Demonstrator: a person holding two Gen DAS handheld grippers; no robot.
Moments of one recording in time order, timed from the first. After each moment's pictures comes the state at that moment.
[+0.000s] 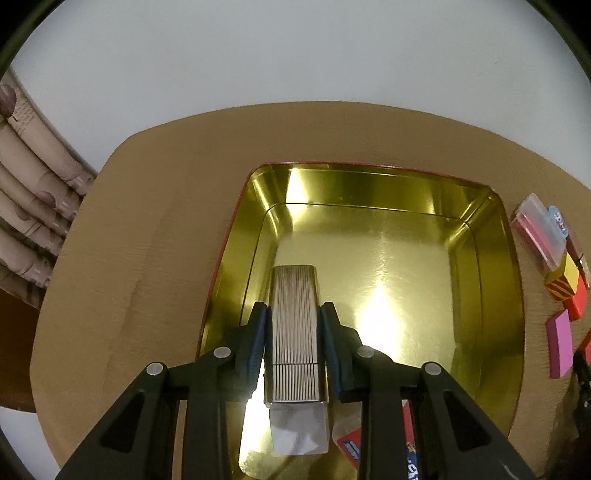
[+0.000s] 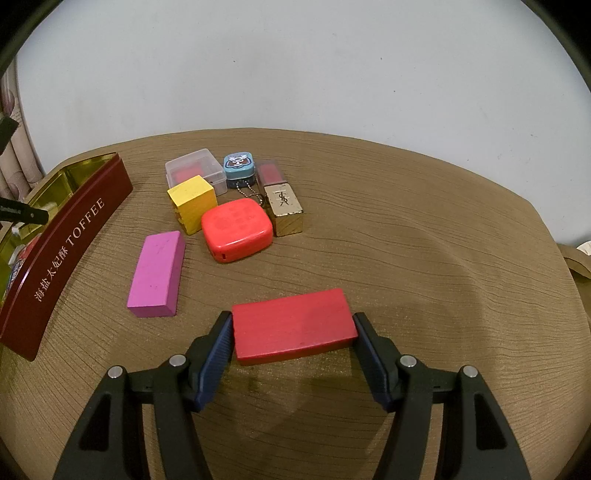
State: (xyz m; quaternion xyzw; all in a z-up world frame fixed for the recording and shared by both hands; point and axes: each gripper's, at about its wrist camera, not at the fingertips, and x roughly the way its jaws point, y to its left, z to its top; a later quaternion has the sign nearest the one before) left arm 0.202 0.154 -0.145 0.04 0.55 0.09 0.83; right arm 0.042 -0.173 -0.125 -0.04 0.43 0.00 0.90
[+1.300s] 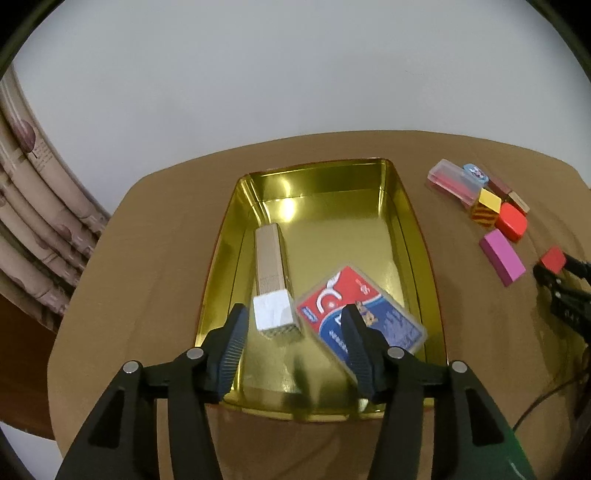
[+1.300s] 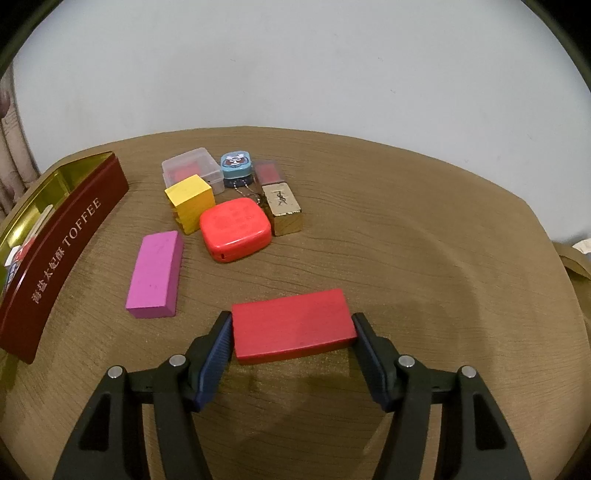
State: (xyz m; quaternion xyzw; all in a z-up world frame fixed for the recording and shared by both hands) left arm 0.101 0.109 -0.102 0.09 0.47 0.05 0.88; right arm 0.043 -0.167 -0.126 -0.05 0.44 -0.02 0.90
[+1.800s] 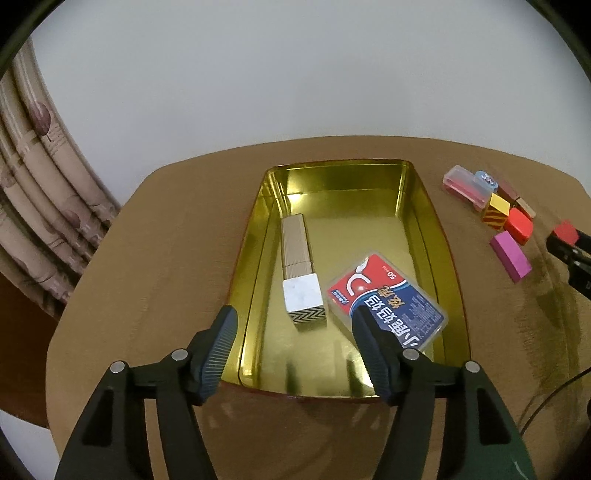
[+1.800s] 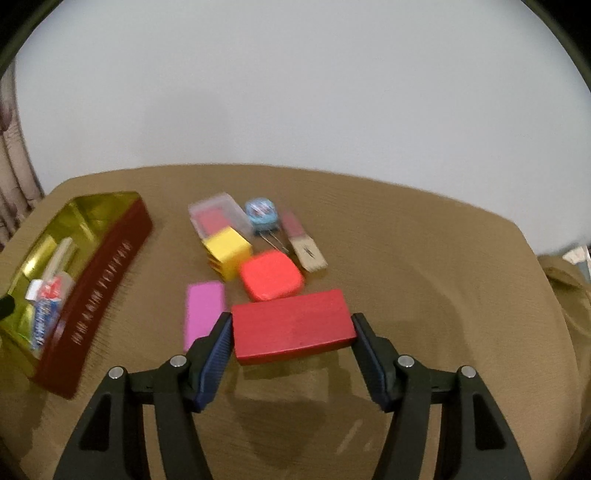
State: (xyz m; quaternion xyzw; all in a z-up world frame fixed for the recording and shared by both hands) left arm 0.086 0.133 -0.101 0.07 0.46 0.07 0.89; right arm 0.042 -0.128 -0.074 -0.05 0.40 -0.01 0.92
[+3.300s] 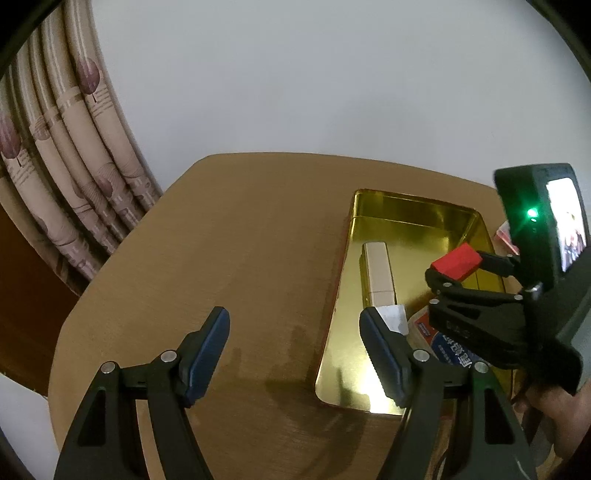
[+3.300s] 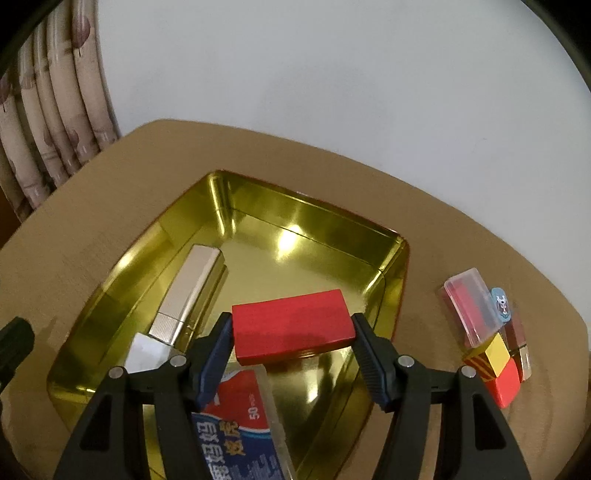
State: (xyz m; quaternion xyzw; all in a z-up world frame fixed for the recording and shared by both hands) left arm 0.088 0.205 -0.079 0.00 0.44 0.13 0.89; right arm 0.116 0.088 -0.099 -0.13 0.46 0.13 0.87
